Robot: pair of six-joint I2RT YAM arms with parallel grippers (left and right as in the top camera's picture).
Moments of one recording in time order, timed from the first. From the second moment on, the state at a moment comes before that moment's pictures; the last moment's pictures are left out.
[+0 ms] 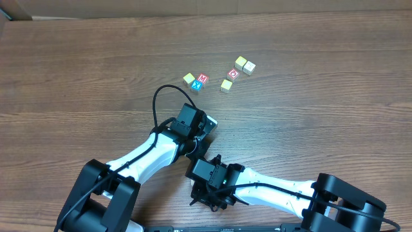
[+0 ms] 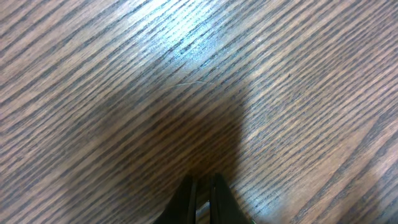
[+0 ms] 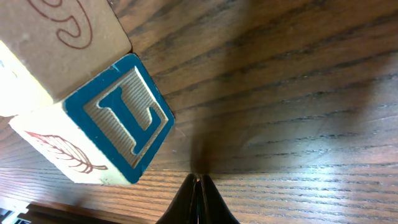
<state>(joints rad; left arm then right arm) -0.50 1.65 0.78 -0.40 0.12 0.13 1.13 1.72 0.86 -0.40 -0.26 1.53</state>
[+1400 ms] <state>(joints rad) -0.29 1.65 0.79 -0.40 0.08 -0.05 0.81 1.72 0.88 -0.31 -0.20 1.04</state>
